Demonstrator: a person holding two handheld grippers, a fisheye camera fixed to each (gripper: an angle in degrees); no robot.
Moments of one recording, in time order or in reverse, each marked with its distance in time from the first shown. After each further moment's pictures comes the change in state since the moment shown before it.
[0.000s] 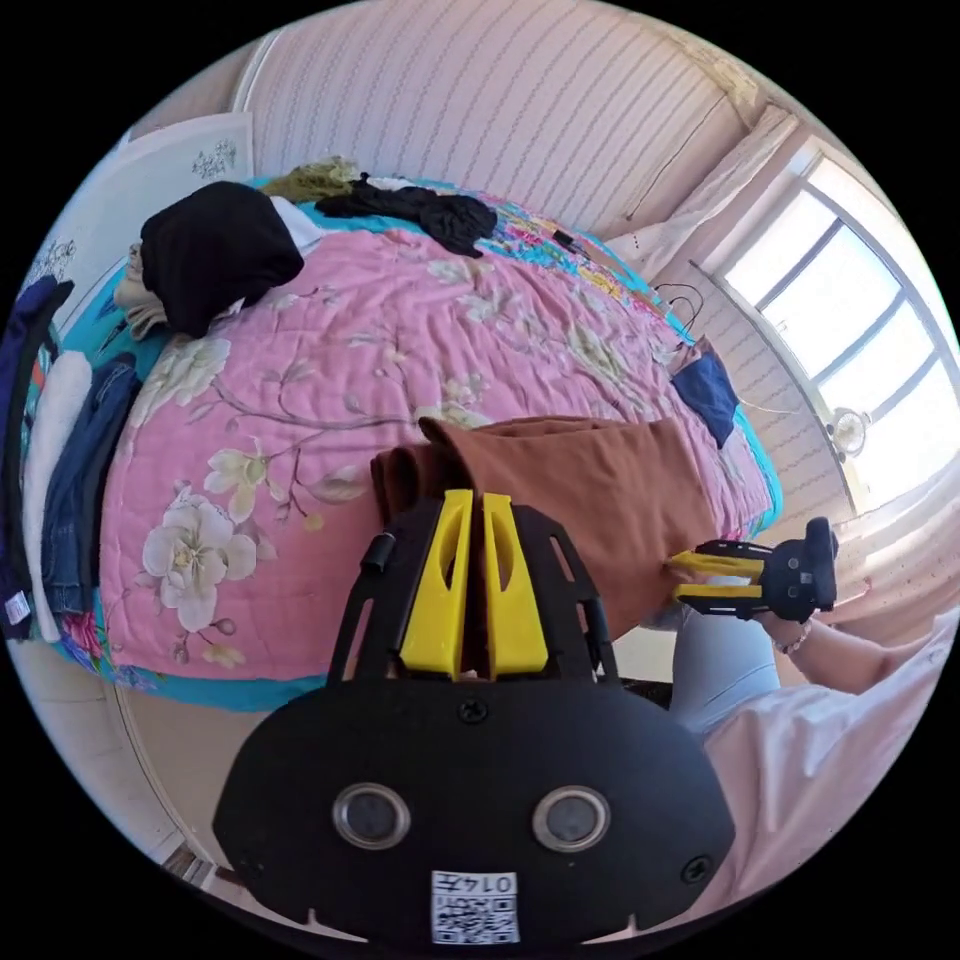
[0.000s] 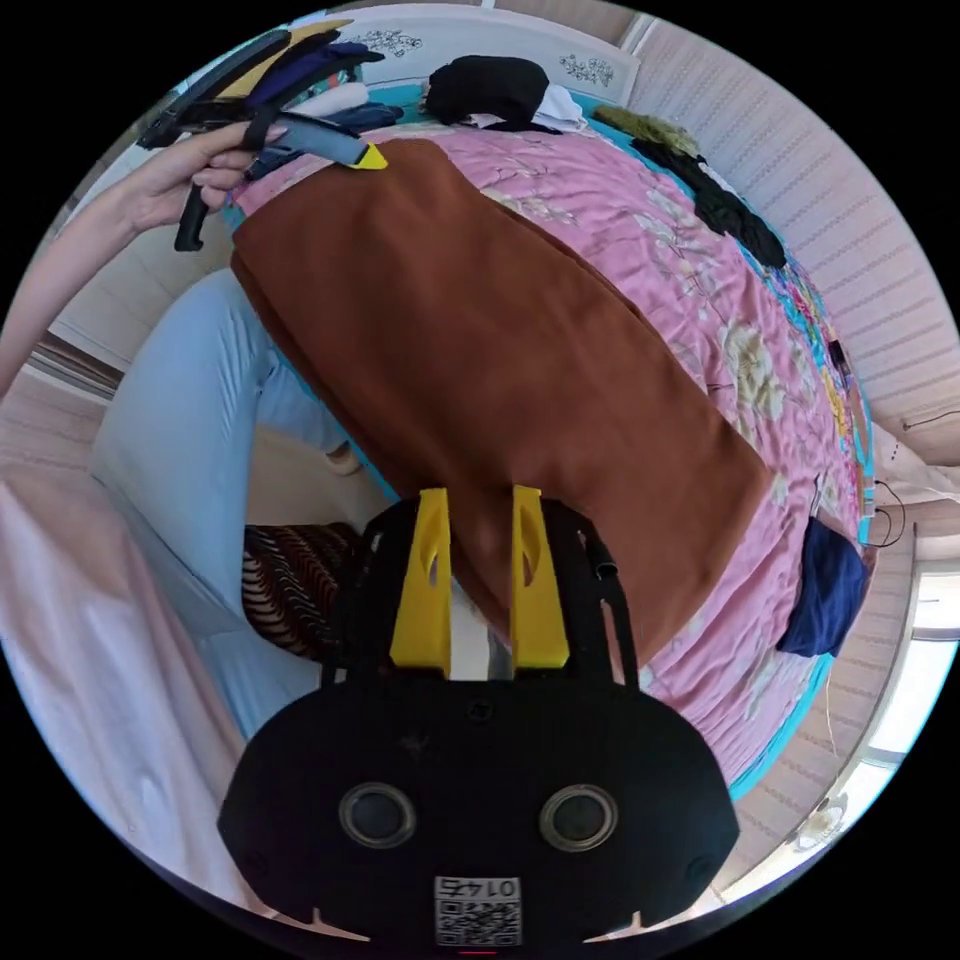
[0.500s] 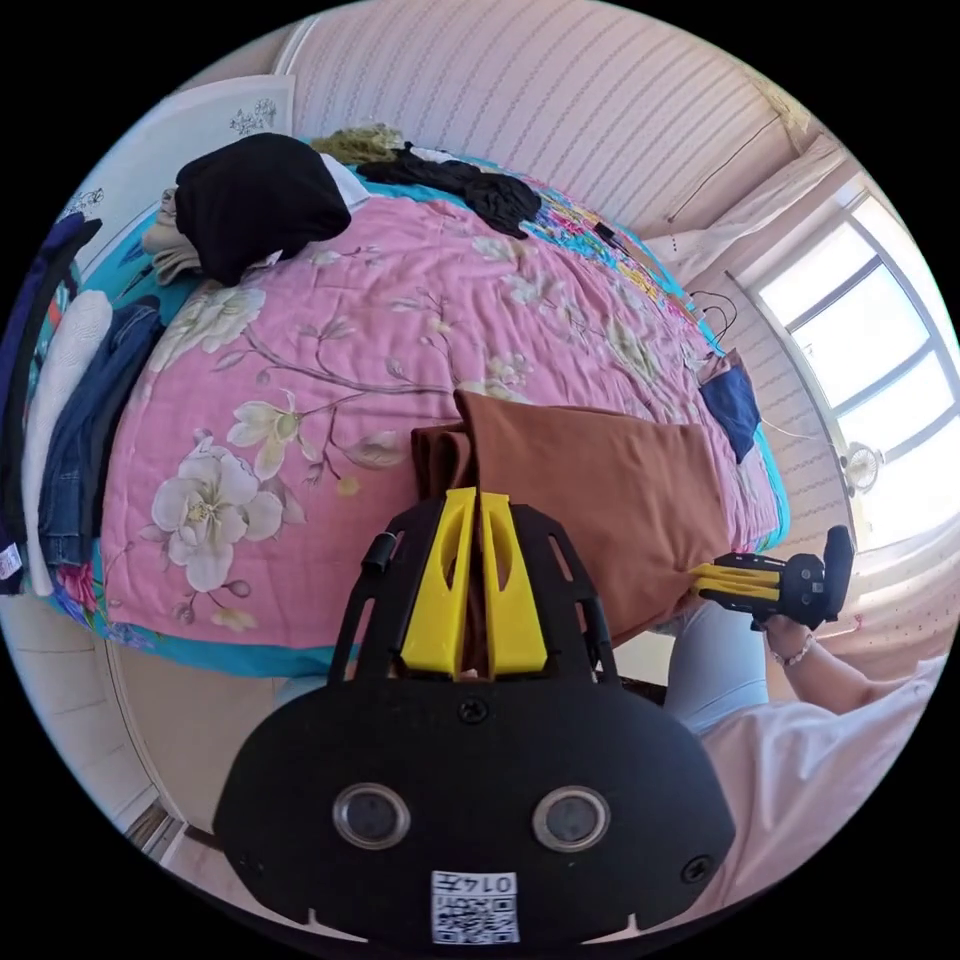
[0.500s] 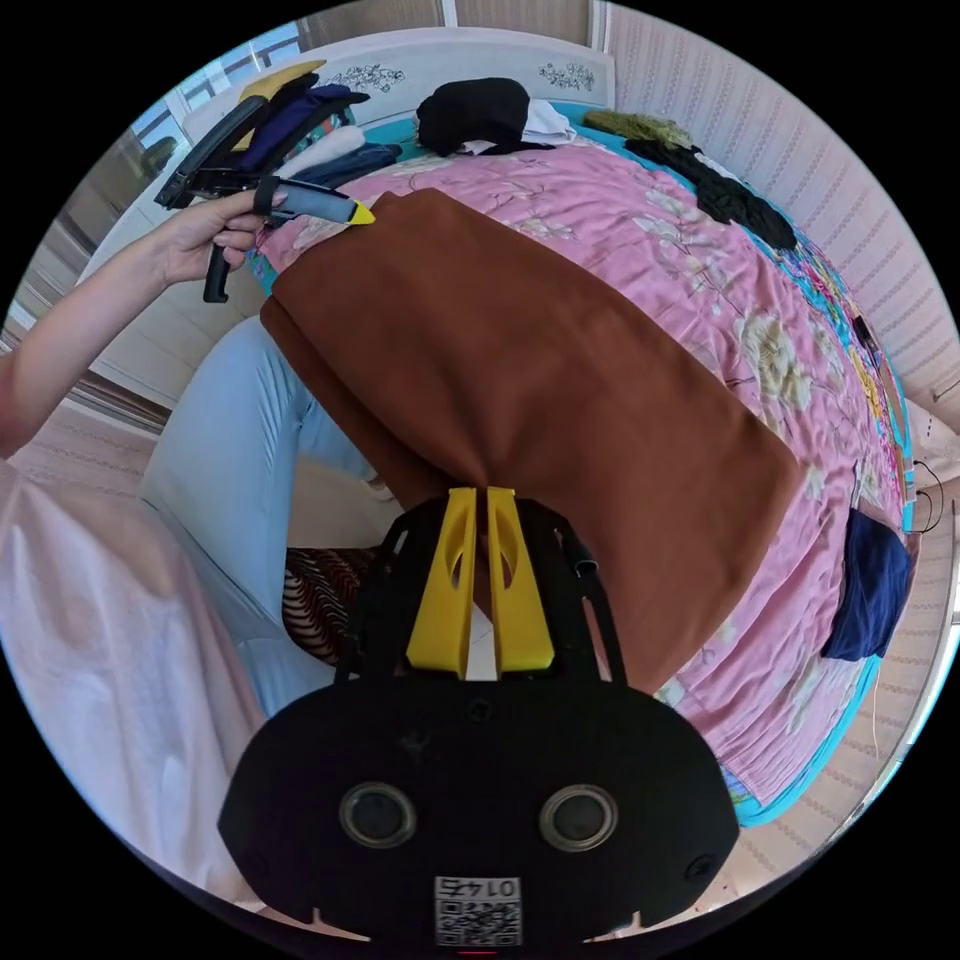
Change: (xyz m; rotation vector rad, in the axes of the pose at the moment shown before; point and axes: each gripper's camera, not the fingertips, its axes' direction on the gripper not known) left arm -0.010 0.006 0.010 -0.082 -0.025 -0.137; right arm -0.004 0.018 0.008 0.081 -0.107 0.051
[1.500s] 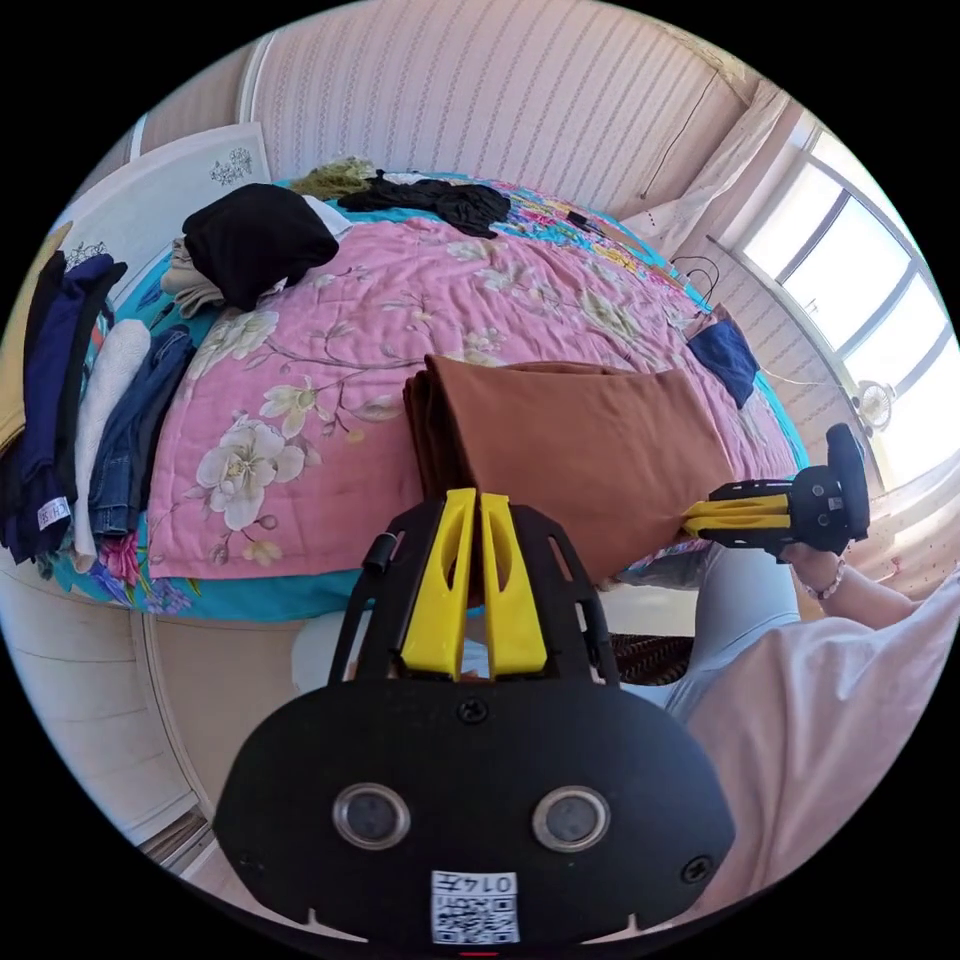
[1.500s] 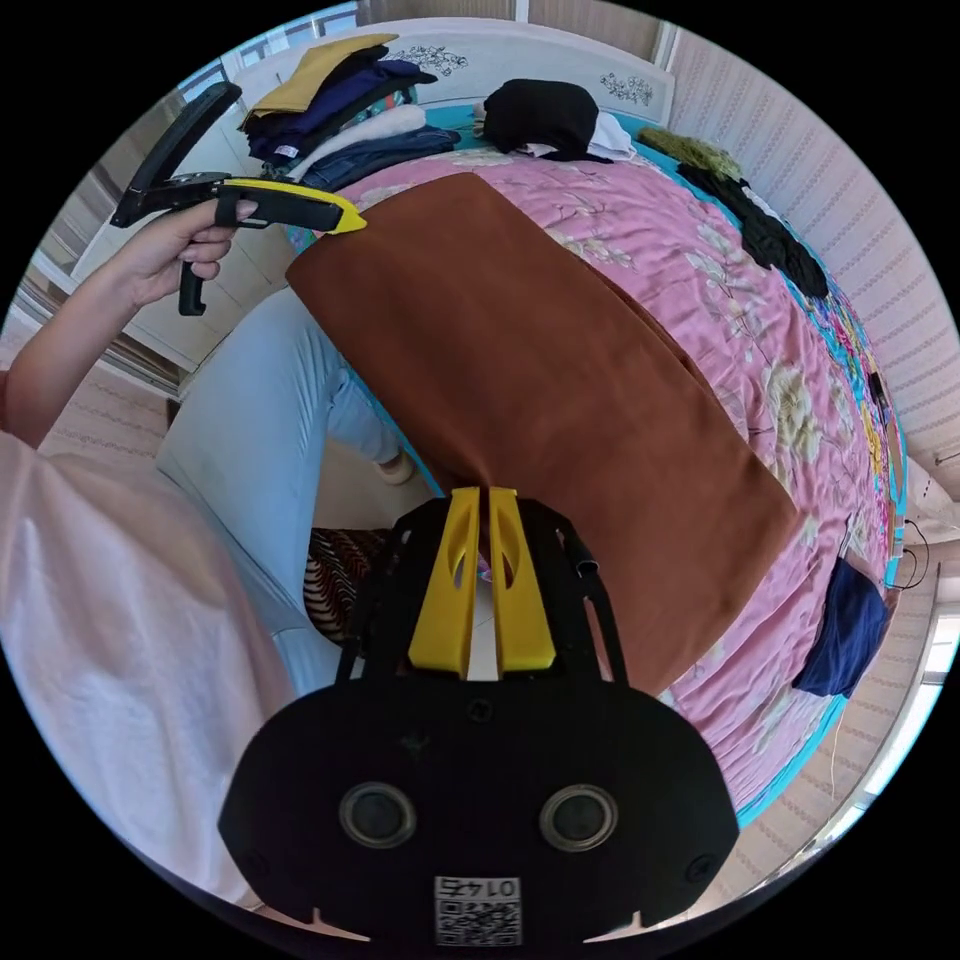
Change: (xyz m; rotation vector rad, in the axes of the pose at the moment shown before) left arm 0.076 0.078 -0.019 -0.038 -0.118 0.102; right arm -0.046 -0.015 0.027 -0.063 0.023 -0.132
